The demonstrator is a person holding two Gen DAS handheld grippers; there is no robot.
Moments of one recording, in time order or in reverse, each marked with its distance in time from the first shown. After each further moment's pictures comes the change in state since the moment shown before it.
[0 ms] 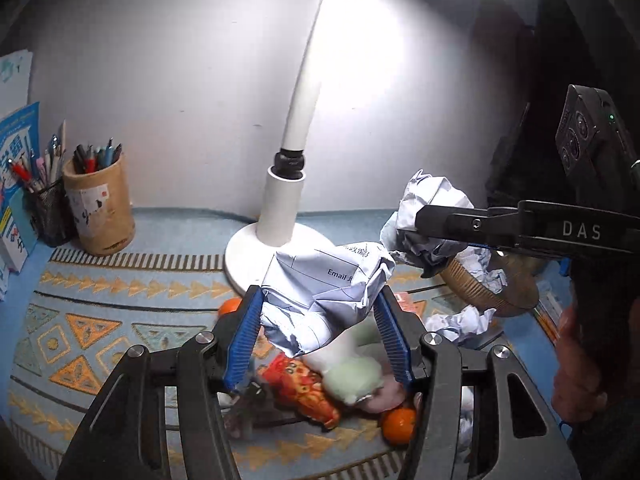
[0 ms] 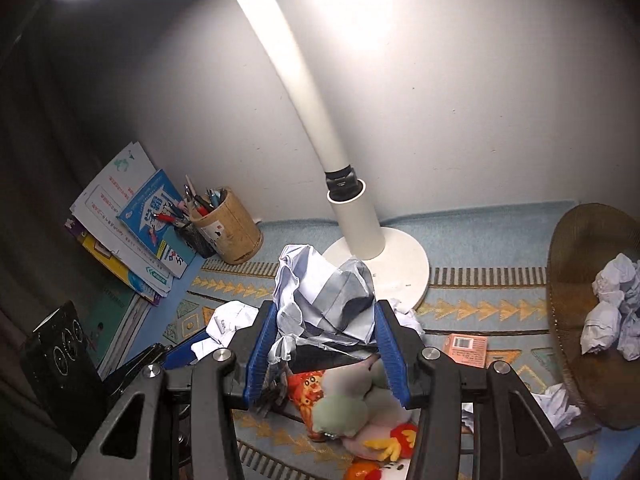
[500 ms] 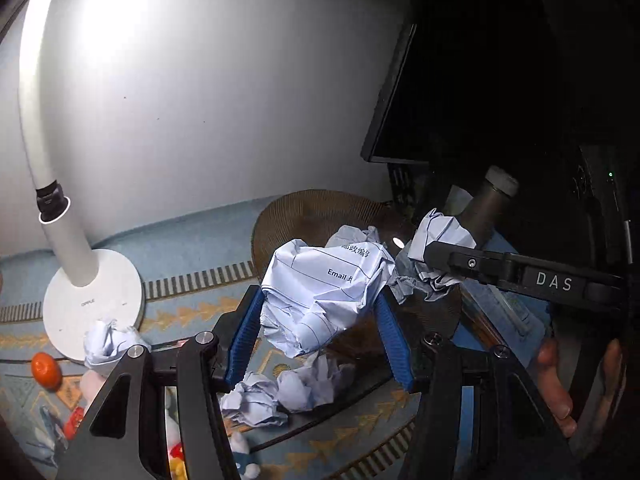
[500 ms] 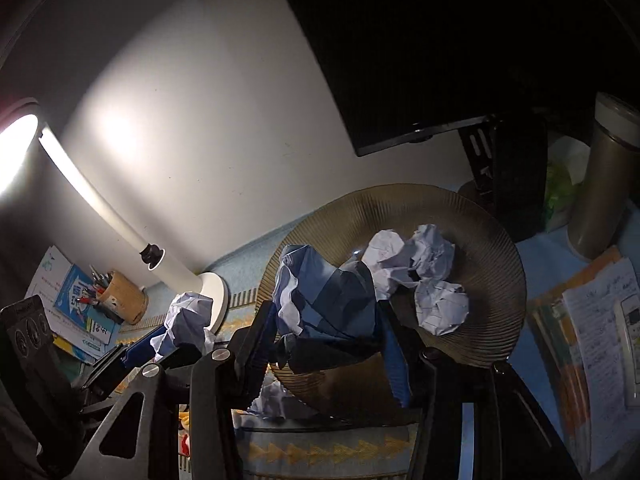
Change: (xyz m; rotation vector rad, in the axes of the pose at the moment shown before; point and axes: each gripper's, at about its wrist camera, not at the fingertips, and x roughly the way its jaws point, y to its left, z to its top) left arm 0.106 -0.183 0.029 0.123 0.130 -0.190; right arm -0.119 -0.214 -0.025 0.289 -0.105 -0.248
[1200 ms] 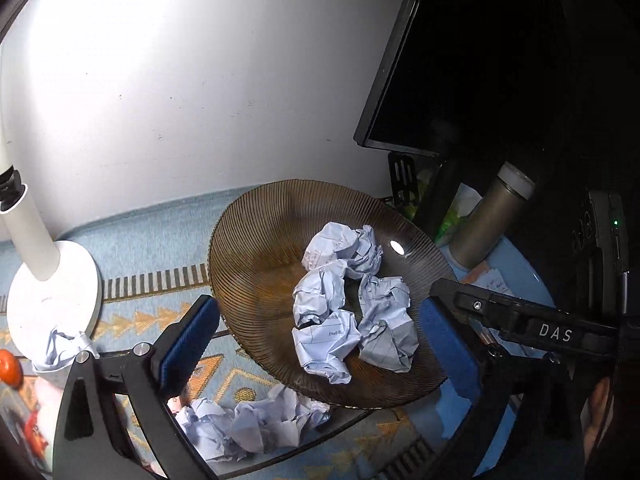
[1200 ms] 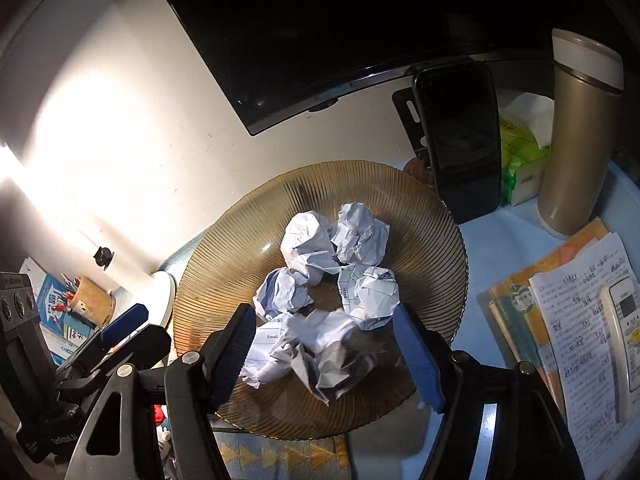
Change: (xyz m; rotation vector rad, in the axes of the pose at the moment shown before) left arm 0.038 -0.018 0.003 -0.044 0.010 0.008; right arm 0.022 -0.059 -0.004 0.040 0.031 -0.039
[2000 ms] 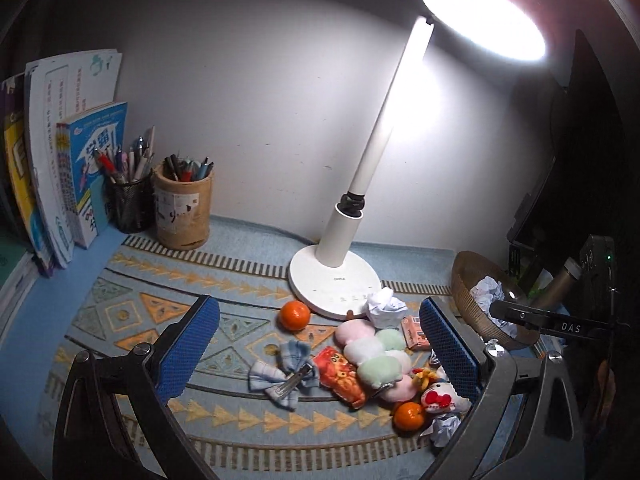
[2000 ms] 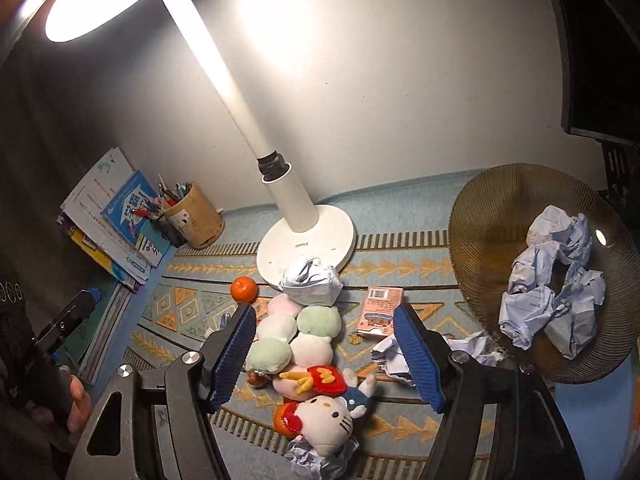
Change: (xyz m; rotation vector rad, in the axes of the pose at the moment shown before) left arm -0.267 0.202 -0.090 -0.259 -0.249 0.333; right arm 0.006 0.221 -0.075 -0.312 0.089 0.227
